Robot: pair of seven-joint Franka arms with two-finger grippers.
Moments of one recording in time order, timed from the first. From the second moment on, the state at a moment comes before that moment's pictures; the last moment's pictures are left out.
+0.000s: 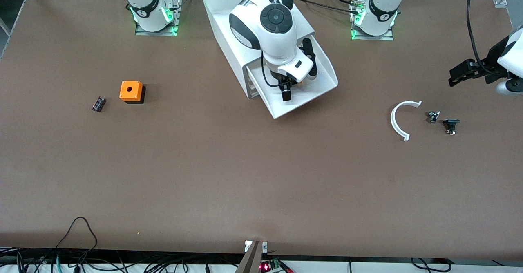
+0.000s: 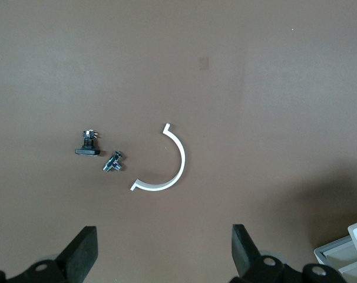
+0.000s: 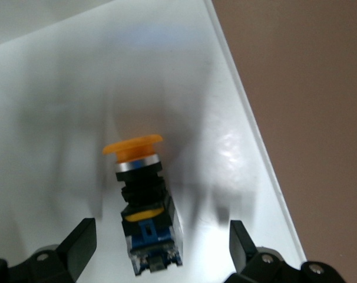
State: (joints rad) left arm 0.03 -0.01 -0.01 -1.65 0.04 1.59 -0.06; right arm 0.87 0.69 0.04 -1.16 0.08 1.91 -0.84
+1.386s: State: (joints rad) left arm -0.04 0.06 -0.04 -1.69 -0.01 1.76 -0.17; right arm 0.85 0.62 0.02 -1.11 0.04 1.94 -0.72
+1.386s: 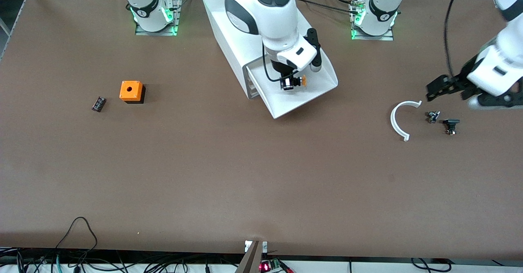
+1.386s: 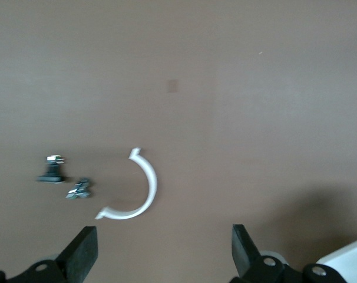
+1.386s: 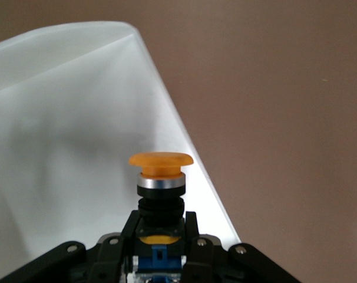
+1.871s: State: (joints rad) left arm -0.23 0.25 -0.14 -1.84 -0.01 2.16 -0.68; right arm 0.64 0.46 0.01 -1.19 0.04 1.93 -0.39
